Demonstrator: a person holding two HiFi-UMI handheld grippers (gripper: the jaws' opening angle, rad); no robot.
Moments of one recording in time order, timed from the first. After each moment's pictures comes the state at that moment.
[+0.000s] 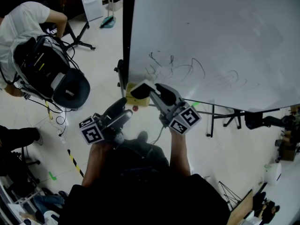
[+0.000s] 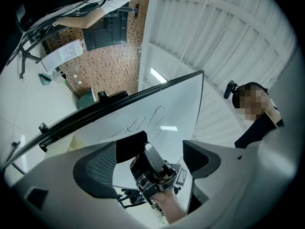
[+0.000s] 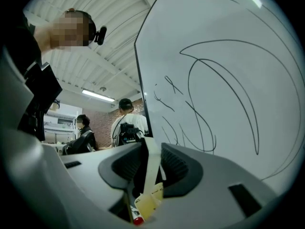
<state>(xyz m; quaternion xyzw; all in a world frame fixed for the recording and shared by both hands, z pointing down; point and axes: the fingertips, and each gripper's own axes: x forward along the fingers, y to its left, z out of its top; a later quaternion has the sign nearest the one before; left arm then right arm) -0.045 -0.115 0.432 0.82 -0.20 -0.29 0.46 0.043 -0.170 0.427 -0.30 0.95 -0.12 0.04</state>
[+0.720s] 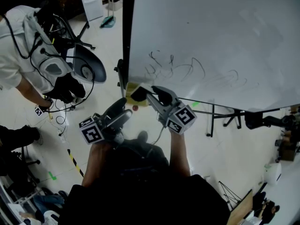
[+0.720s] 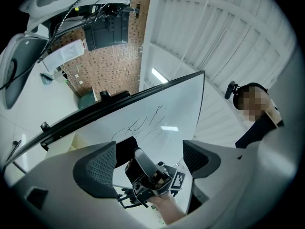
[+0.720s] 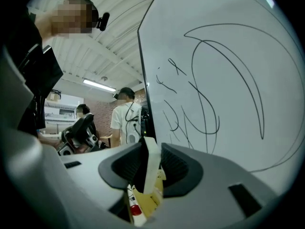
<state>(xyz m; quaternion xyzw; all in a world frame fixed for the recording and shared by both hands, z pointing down) -0.045 -0.115 0.436 0.81 -0.21 -0.28 0.46 0.033 -0.169 0.458 -0.29 0.95 -0.11 -0.02</state>
